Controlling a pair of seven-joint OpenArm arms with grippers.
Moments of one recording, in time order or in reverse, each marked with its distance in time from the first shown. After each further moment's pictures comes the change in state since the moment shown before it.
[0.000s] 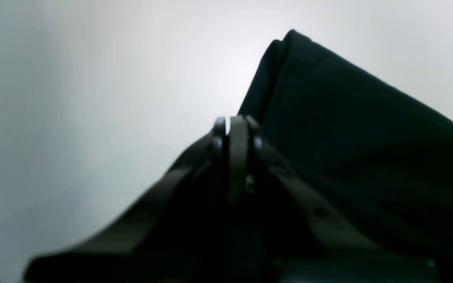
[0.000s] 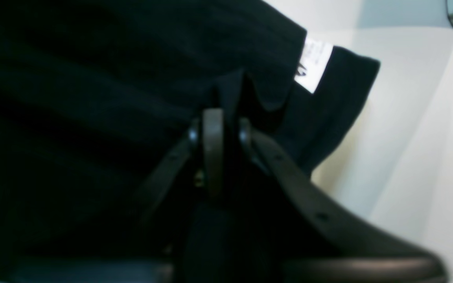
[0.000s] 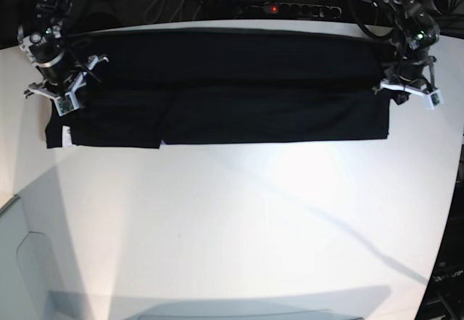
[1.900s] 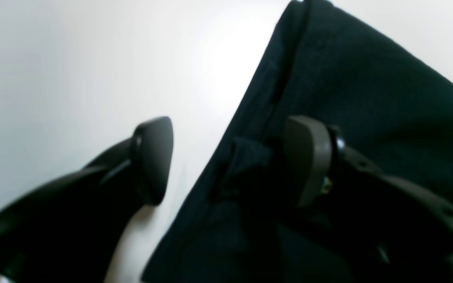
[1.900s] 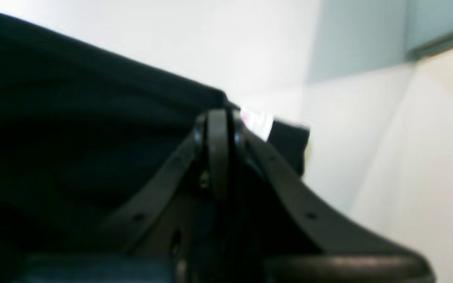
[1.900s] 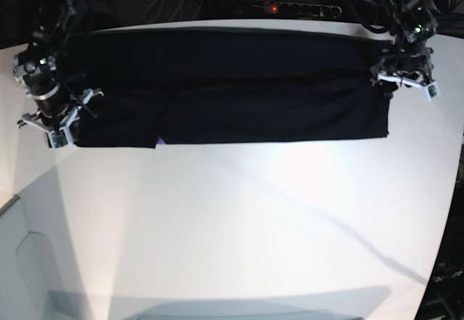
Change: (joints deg) left arm 1.7 0.7 -0.1 -0.4 0.0 0.0 0.2; right arm 10.3 -1.2 0.2 2.1 0.1 0.4 -8.8
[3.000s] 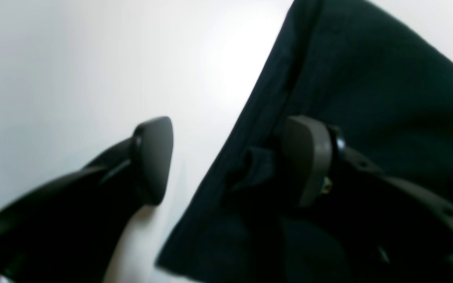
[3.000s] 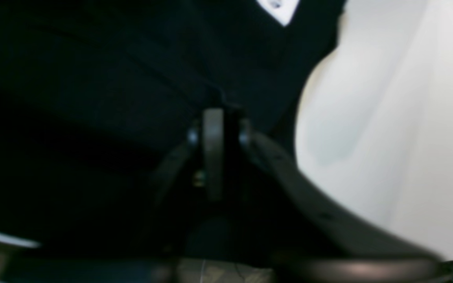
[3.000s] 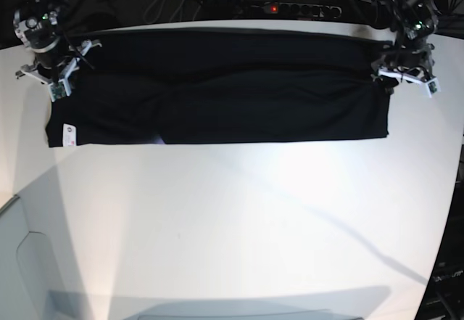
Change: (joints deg) left arm 1.3 -0.4 0.0 0.3 0.1 0.0 0.0; right arm -14.3 -1.9 4.6 3.1 0.3 0.2 0.2
